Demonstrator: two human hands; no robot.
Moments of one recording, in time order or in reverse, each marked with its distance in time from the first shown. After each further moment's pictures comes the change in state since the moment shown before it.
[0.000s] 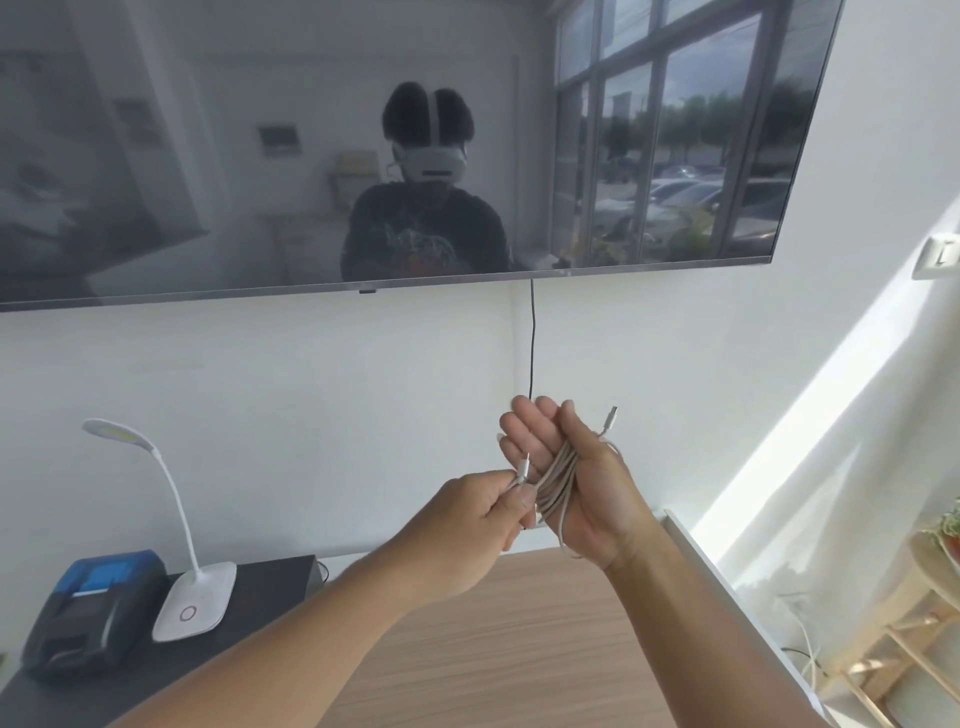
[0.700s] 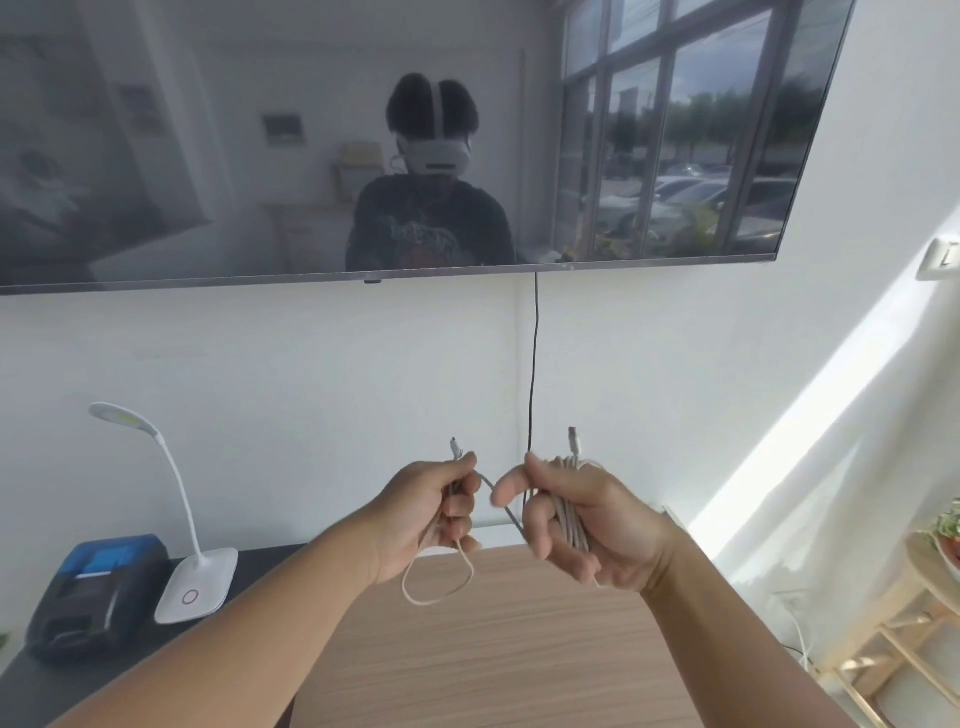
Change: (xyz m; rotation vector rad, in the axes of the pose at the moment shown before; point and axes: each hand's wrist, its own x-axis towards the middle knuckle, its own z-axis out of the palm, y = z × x) left_hand 0.001 -0.013 -0.024 -0.776 -0.033 -0.404; right_hand -0.029 -0.011 -0.017 -0.525 -0.426 0.385
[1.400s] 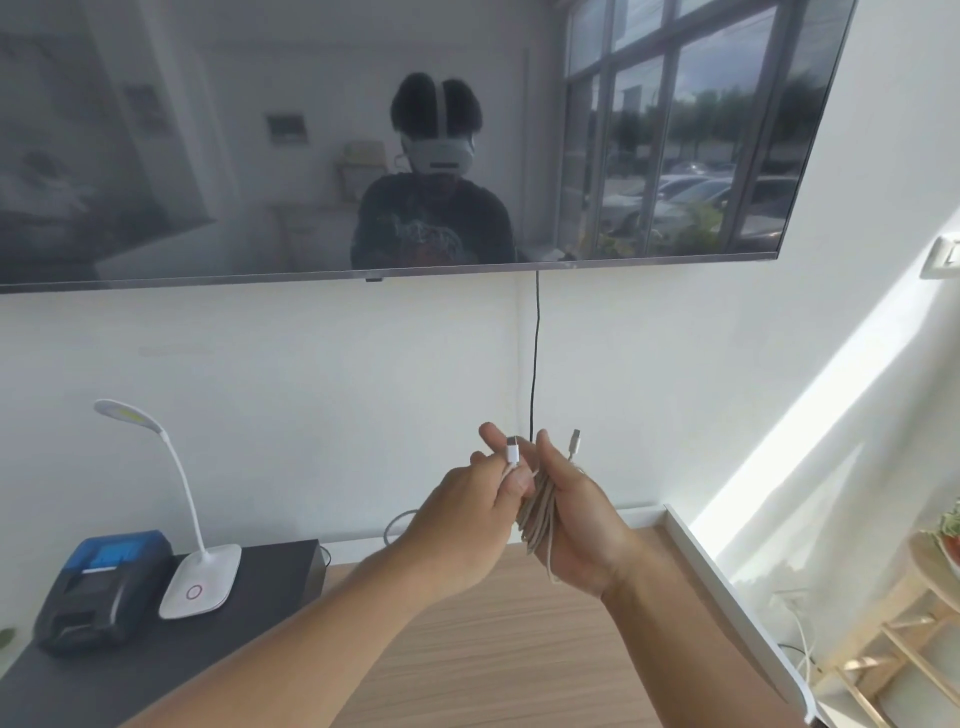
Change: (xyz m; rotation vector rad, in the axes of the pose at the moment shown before) left_hand -0.010 -0.011 0.038 0.954 0.218 0.435; right_hand 0.027 0.028 0.001 0.289 0.292 -0.125
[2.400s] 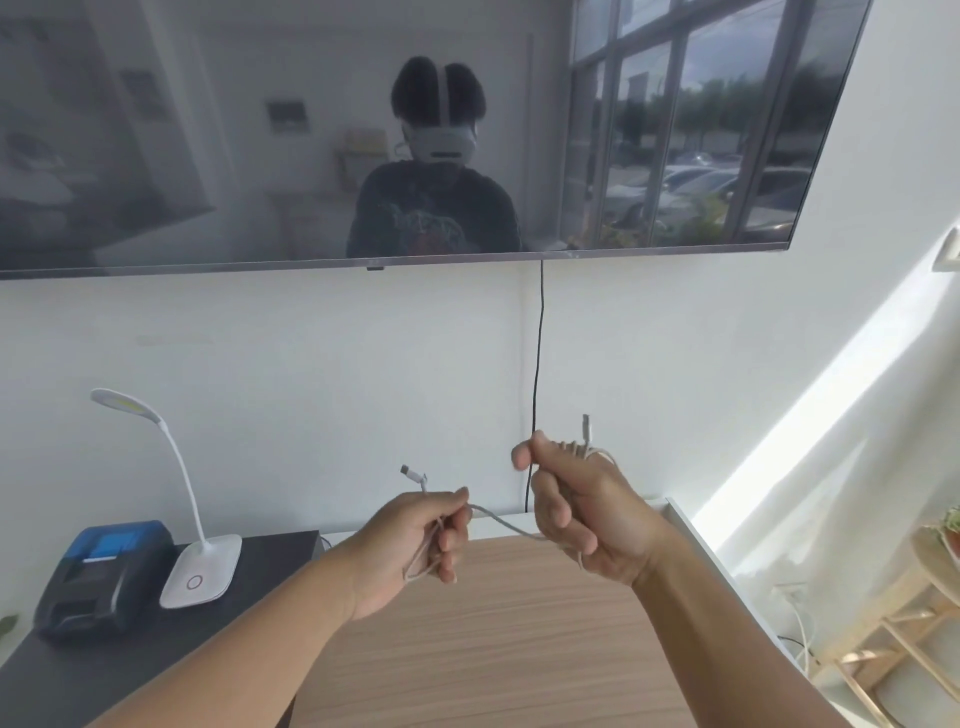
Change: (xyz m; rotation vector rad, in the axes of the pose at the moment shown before) left_hand -0.015 -0.050 -0.016 -0.957 -0.305 -0.417; right_hand -0.017 -0.021 0.002 -0.231 -0.046 -0.039
